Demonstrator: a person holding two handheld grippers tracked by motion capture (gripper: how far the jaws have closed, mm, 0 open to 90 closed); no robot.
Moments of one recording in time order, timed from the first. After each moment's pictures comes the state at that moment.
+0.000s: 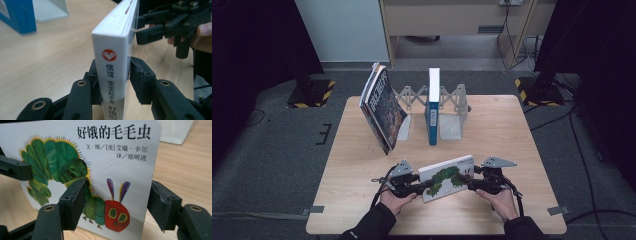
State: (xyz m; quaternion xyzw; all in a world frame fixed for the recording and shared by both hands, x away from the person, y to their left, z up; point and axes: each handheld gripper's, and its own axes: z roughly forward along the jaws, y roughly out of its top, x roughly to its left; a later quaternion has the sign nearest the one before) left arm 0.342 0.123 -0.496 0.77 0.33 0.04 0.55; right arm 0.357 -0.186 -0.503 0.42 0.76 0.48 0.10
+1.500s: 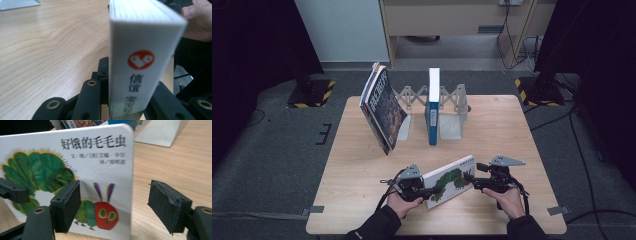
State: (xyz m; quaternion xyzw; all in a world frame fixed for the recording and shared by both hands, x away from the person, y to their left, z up) left arm 0.334 0.101 -0.501 0.79 0.31 -0.02 0.53; right arm 0.358 -0.206 -0.497 0.43 0.75 0.49 0.10
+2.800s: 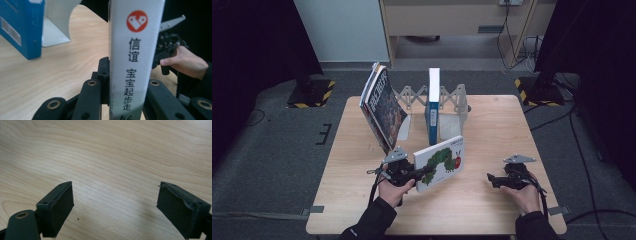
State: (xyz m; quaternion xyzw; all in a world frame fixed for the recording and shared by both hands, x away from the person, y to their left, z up) left arm 0.351 0.125 -0.447 0.73 0.38 0.03 0.57; right arm 0.373 -0.262 -0.516 0.50 0.78 0.32 0.18
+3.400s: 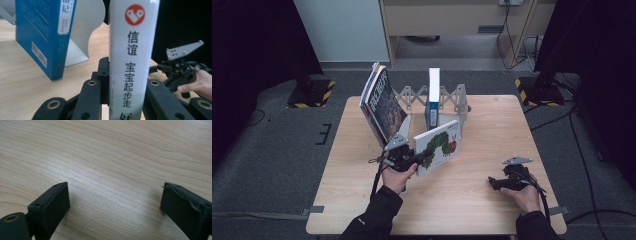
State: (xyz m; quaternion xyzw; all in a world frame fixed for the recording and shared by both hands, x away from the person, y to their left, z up) left arm 0.379 0.115 -0.430 0.71 0.41 0.08 0.57; right arm 0.376 -0.265 -0.529 0.50 0.80 0.28 0.18
